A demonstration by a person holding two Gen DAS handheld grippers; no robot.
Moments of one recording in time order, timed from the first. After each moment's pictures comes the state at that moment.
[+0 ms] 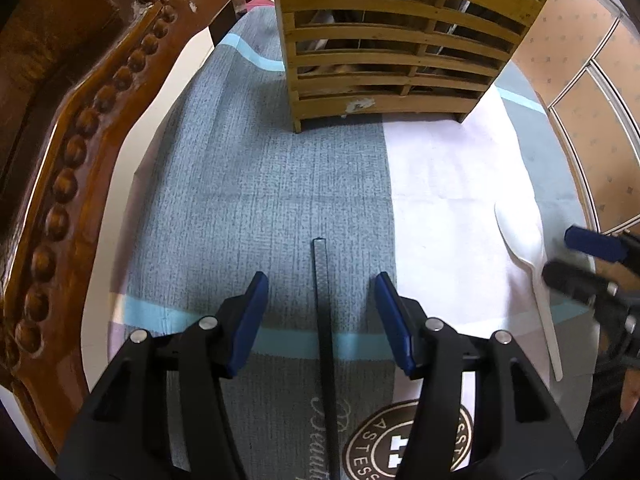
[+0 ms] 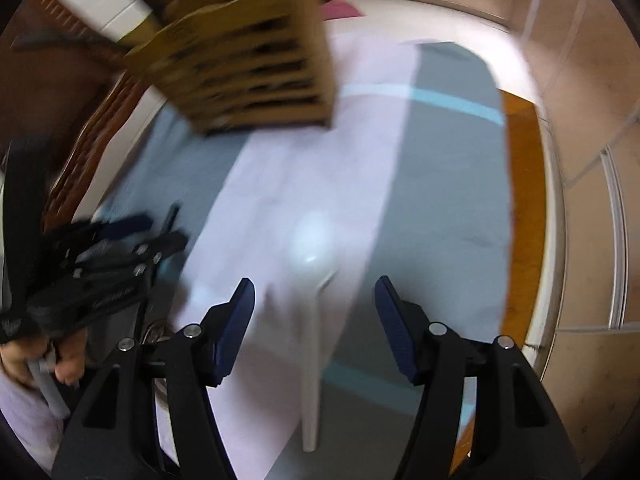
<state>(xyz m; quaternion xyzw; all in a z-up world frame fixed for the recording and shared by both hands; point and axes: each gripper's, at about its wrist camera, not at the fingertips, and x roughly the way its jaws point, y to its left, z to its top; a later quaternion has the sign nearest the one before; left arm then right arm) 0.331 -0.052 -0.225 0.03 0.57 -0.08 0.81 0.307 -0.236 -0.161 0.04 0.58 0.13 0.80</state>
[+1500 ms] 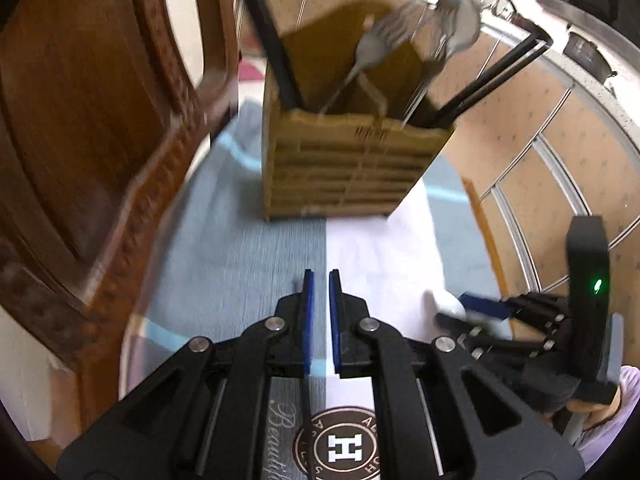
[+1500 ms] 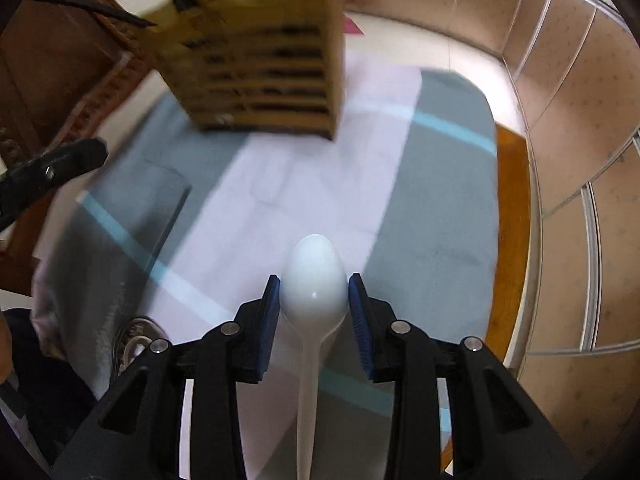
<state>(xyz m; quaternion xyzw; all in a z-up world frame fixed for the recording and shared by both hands) 0.314 -0.048 -0.161 -0.06 0.47 -0.13 0.87 0.314 -0.226 -0.158 -0.04 0.56 0.10 0.82</state>
